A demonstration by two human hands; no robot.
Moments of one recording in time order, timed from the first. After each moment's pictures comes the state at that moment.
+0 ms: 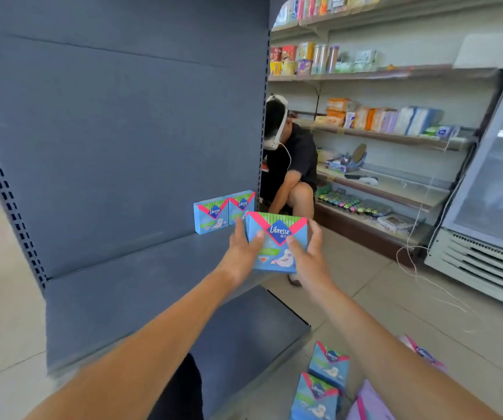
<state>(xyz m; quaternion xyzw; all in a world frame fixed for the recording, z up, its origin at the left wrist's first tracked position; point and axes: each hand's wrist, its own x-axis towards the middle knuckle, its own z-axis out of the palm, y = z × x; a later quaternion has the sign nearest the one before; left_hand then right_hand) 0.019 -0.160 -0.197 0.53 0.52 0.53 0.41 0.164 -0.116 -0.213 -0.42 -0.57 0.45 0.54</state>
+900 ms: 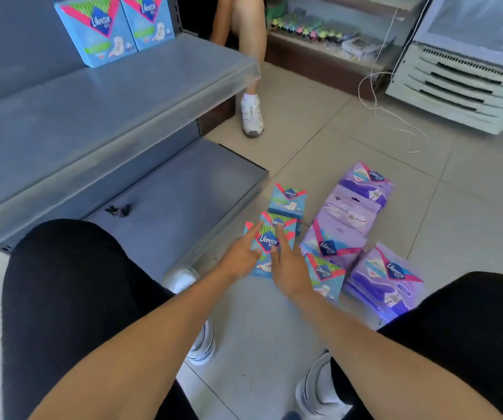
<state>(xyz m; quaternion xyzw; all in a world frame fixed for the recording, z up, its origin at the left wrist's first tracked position) 0.124 -0.223 -0.510 0.59 0.61 0.18 0.50 0.261 -0.251 -0.524 -0.69 -0.63 0.29 0.21</state>
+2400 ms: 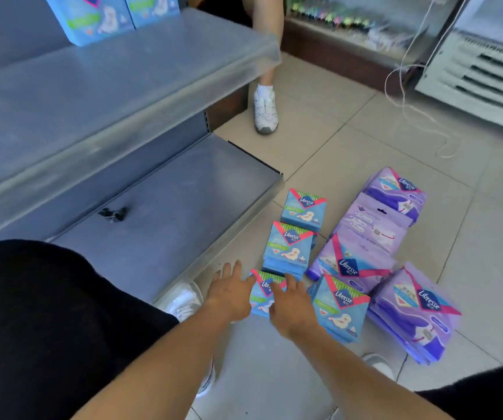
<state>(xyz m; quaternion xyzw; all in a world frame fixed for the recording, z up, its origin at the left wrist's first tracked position) 0.104 -0.208 -0.594 0.73 0.62 -0.21 0.20 0.255 -0.229 -0.605 -0.64 -0.73 0.23 -0.10</state>
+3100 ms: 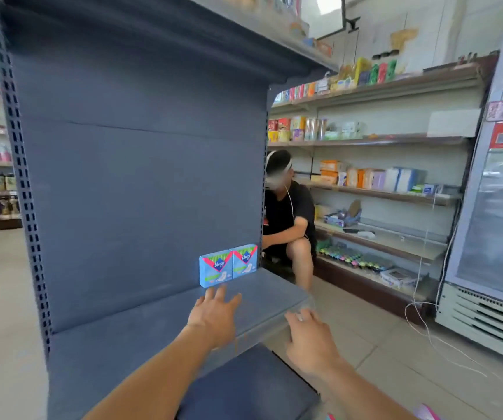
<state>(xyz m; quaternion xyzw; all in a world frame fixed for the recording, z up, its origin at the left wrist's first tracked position) -0.029 -0.182 -0.201 0.68 0.73 0.01 -0.06 0.179 -0.147 -0.235 -0.55 -0.83 0.00 0.11</state>
